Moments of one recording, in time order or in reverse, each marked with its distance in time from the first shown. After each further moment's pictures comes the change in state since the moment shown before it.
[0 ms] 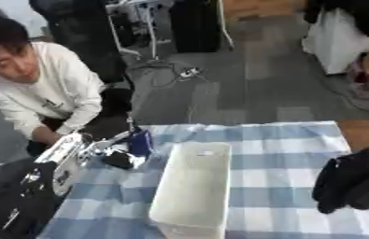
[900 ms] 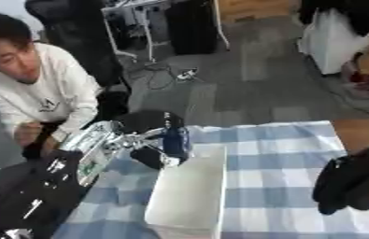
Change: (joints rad) left arm -0.055 -0.047 -0.091 -0.033 -0.027 -0.173 -0.134; right arm 0.000 0.003 0.000 0.000 -0.002 0.001 0.001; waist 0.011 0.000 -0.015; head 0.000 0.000
